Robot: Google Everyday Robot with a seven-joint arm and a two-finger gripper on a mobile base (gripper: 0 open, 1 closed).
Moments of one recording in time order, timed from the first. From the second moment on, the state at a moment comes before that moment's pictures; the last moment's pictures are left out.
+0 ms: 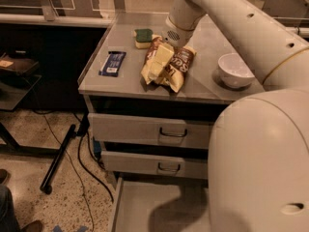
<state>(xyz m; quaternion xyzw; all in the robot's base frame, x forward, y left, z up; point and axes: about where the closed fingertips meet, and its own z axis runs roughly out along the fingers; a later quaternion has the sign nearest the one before) 0.709 -0.041 0.857 -0.53 0.83 0.08 0.16</state>
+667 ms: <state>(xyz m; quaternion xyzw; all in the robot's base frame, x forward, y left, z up) 0.709 -0.041 0.857 -0.53 0.83 0.08 0.16</state>
